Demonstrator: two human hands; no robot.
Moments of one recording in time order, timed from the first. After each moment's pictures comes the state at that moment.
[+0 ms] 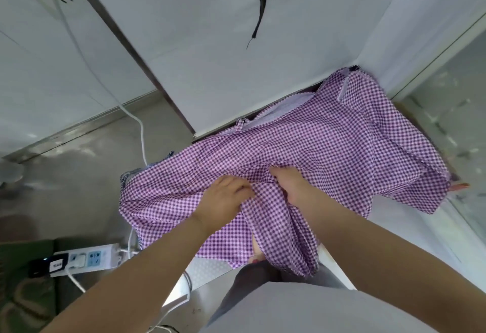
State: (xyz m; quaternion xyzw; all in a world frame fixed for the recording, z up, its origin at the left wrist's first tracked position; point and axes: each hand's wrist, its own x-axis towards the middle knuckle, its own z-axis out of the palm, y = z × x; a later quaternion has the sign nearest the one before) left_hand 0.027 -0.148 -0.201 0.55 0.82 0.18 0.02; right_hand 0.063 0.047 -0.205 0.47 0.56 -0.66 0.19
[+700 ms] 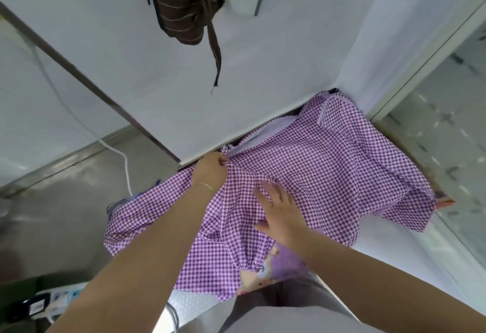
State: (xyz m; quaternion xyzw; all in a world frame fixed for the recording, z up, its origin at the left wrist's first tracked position) left_hand -0.068 -0.051 -0.171 0.10 0.94 0.22 0.23; right_hand 0.104 0.069 -0.217 0.04 0.97 -0.15 0.19
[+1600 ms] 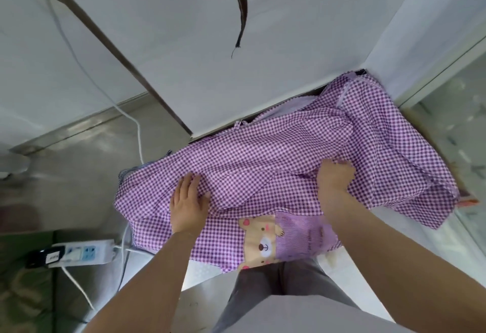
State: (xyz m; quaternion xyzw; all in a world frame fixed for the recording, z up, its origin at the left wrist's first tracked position) left_hand 0.032 -0.185 -0.255 0.08 0.98 0.15 0.09; right_hand 0.078 0.137 -0.233 0.62 0.57 -0.53 -0.10
